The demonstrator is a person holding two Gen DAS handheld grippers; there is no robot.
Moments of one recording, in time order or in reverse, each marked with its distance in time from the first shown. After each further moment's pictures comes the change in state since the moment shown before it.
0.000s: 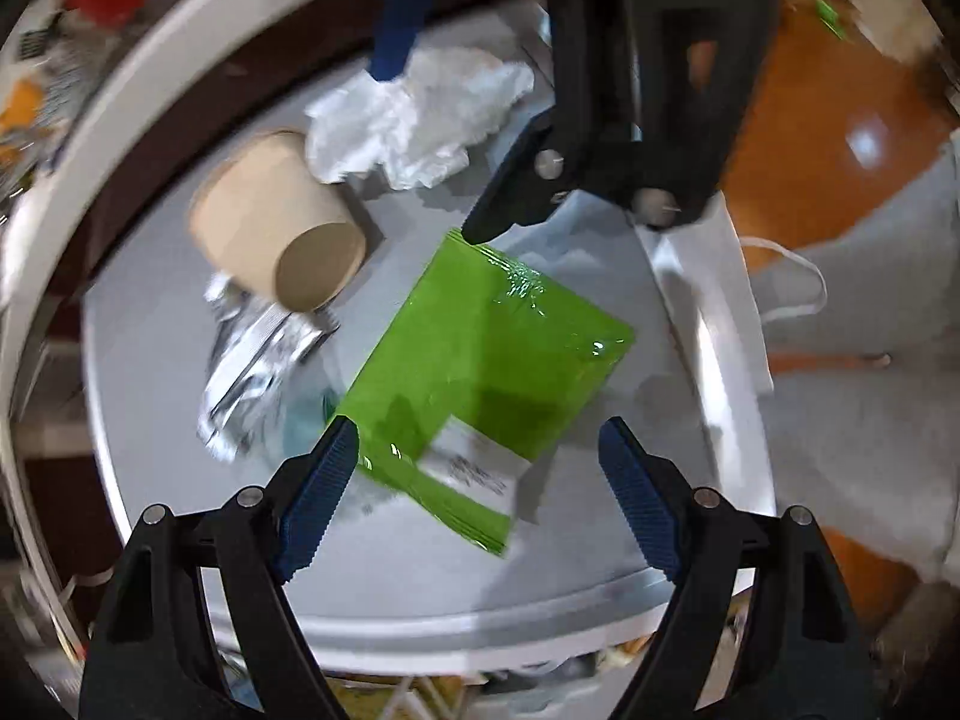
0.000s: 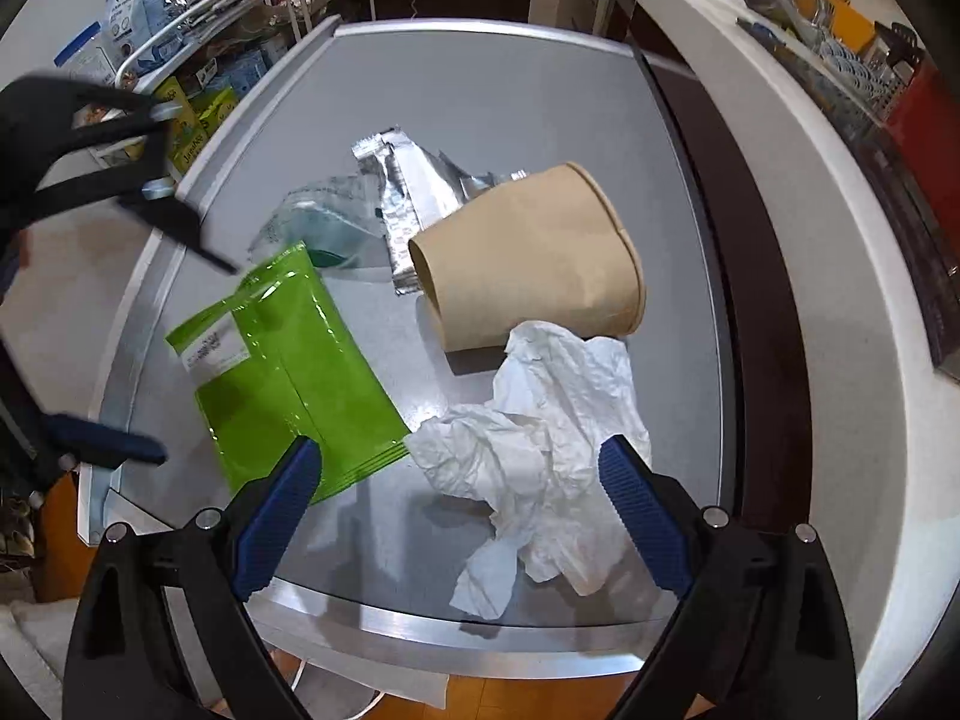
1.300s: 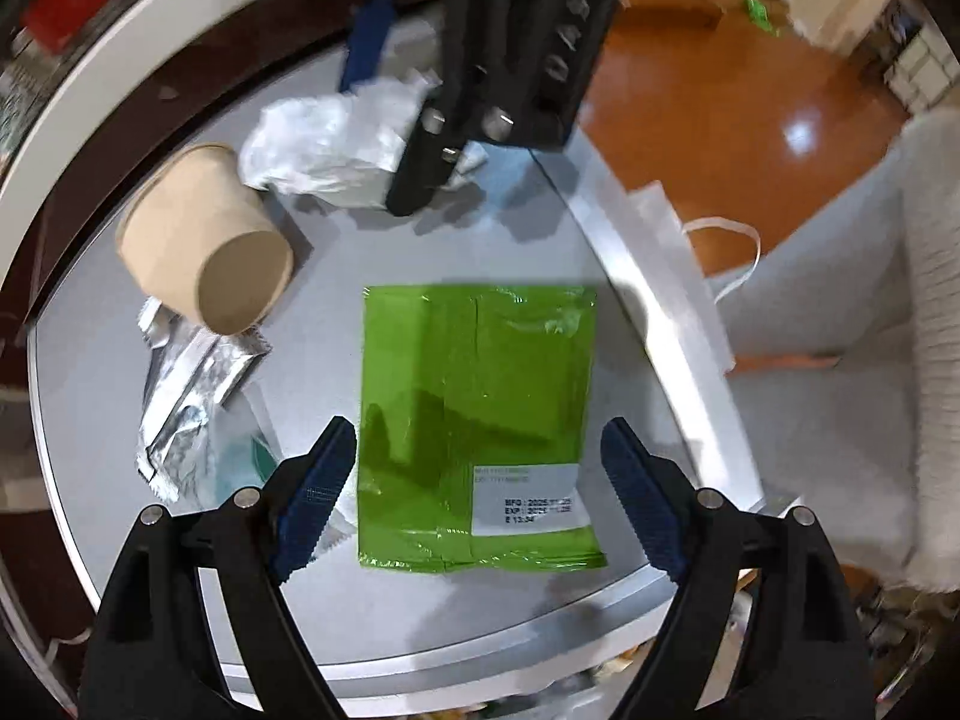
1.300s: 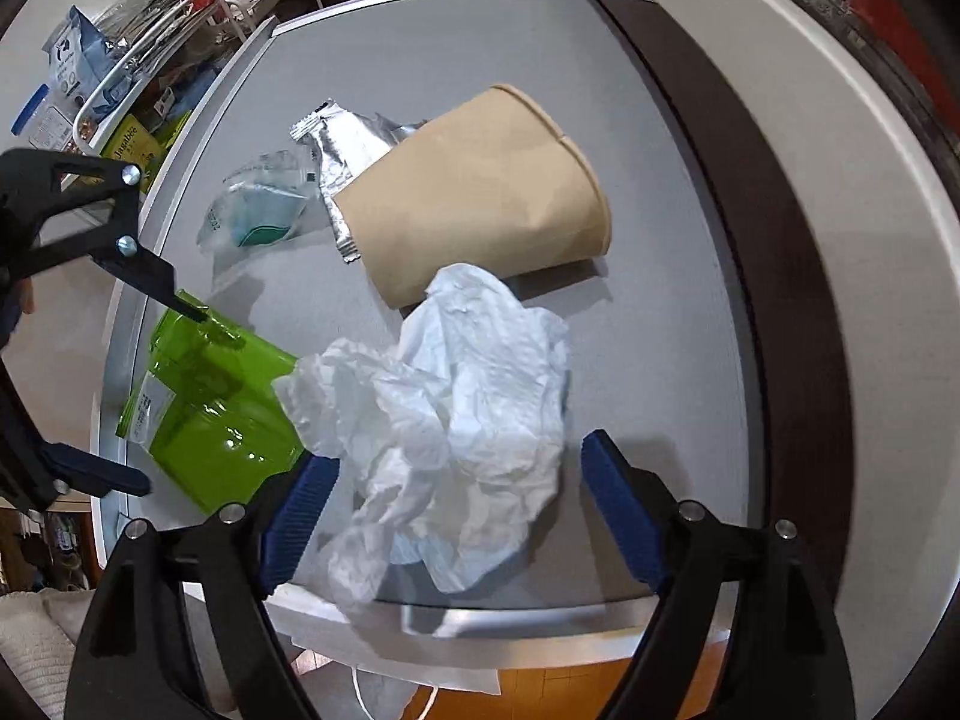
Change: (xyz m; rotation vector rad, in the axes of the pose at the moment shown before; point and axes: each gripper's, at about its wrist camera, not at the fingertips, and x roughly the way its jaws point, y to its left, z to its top) left arm 0.024 -0.016 -0.002 0.084 -0.069 -0.114; right arm 0.016 -0.019 -0.023 0.178 0.045 0.070
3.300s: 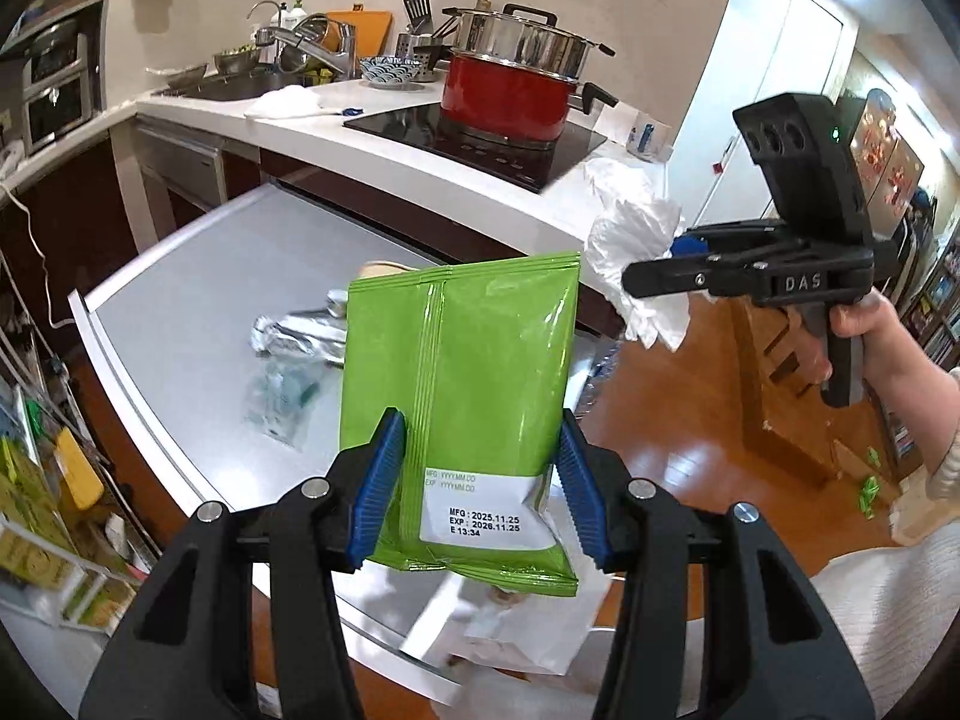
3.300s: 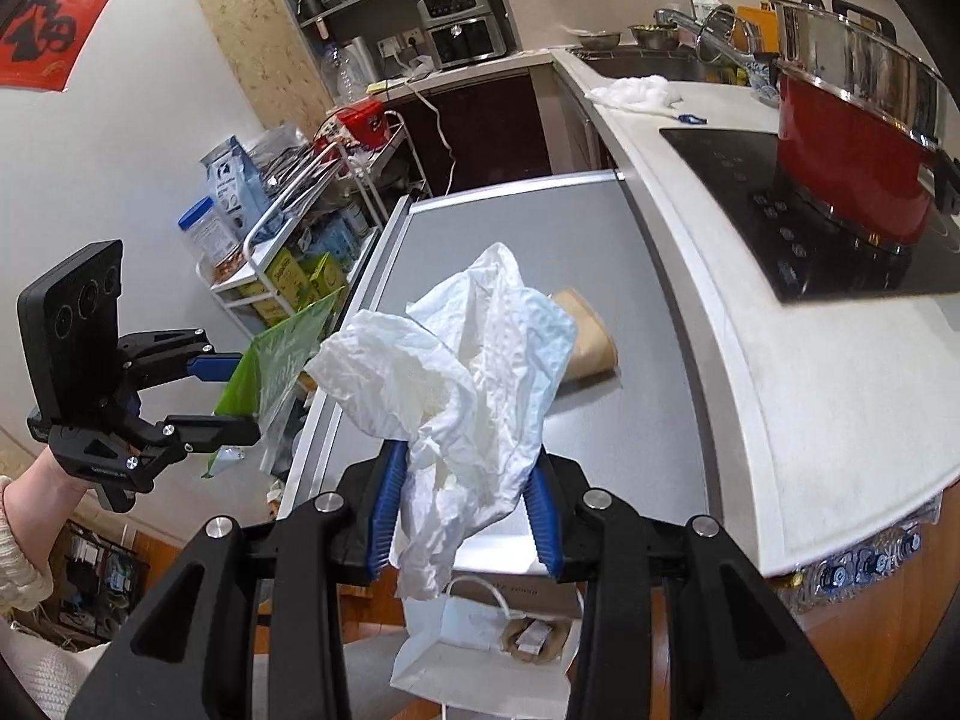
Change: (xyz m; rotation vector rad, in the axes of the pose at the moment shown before) left arm -0.144 -0.068 -0.046 -0.974 -0.653 0.187; right arm -0.178 -0.010 -0.078 -0.049 -0.377 0.233
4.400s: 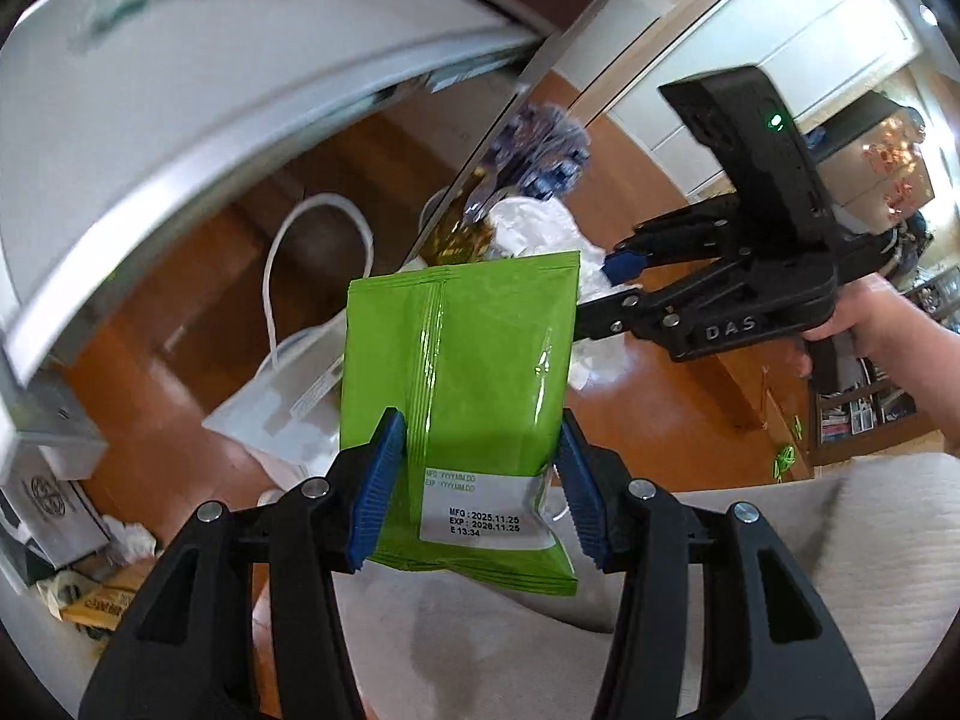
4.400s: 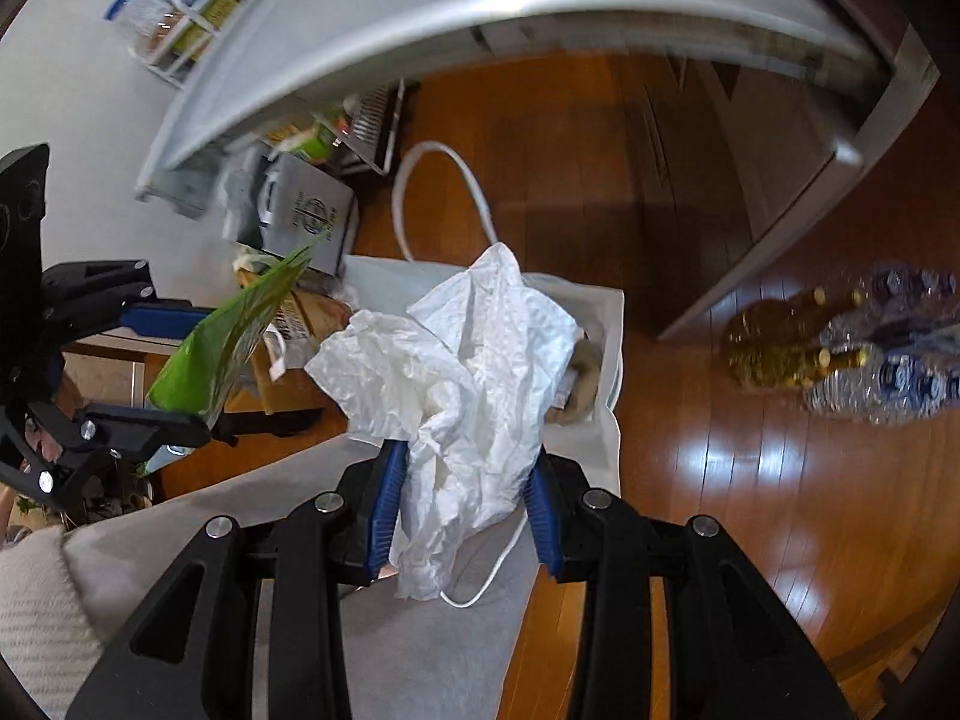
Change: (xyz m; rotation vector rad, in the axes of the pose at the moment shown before) left arm 0.124 -0.076 -0.152 -0.208 0.374 -0.155; right arm 0.126 -0.028 -0.199 0.093 0.552 0.006
